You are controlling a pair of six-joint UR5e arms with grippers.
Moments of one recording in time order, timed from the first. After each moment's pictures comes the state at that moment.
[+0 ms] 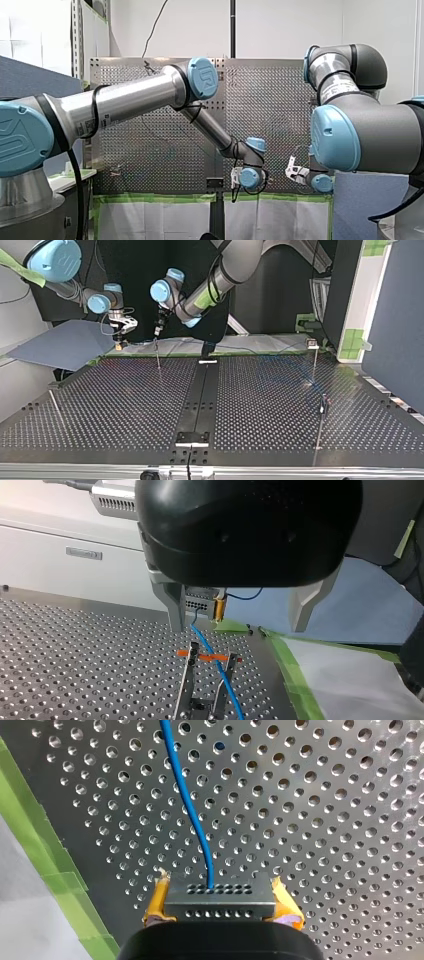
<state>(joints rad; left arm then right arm) -0.86 -2.79 -1.02 -2.69 -1.96 -1.66 1.63 -0.53 1.62 -0.99 1.31 1.84</state>
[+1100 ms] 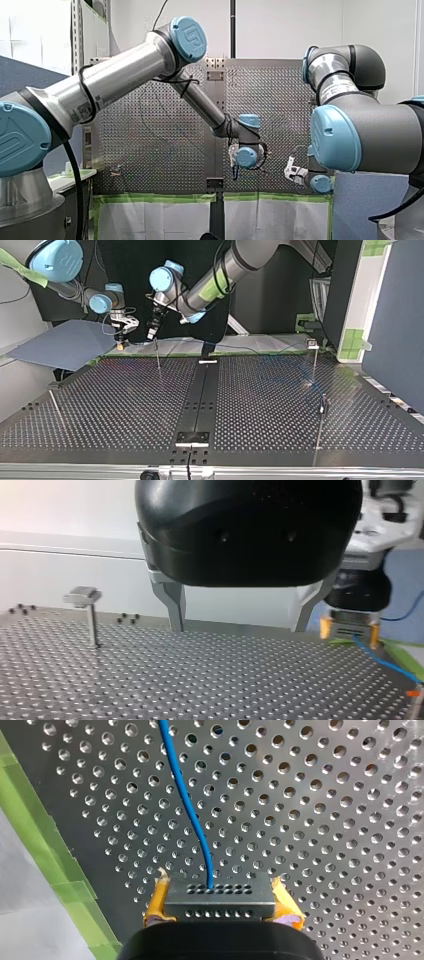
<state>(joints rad) -0.87 -2.53 -1.28 -2.46 -1.98 -1.65 1.64 -0.52 1.62 -0.99 1.31 1.86</state>
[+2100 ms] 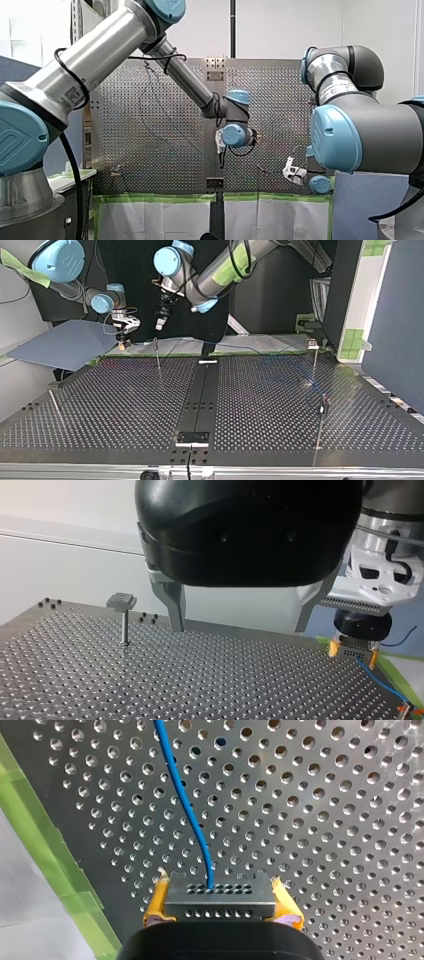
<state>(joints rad) -0.89 -2.28 -1.53 -2.56 -2.03 -1.71 1.65 -0.52 1.62 -1.00 1.31 1.88</state>
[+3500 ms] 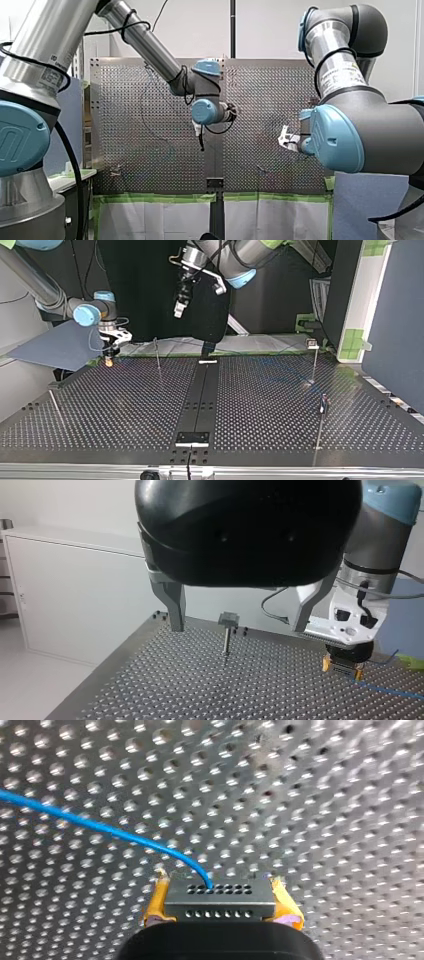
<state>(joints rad) -0.88 -1.91 -1.90 -2.43 -2.04 -1.79 1.71 -0.80 1.62 -0.74 1.43 1.84</state>
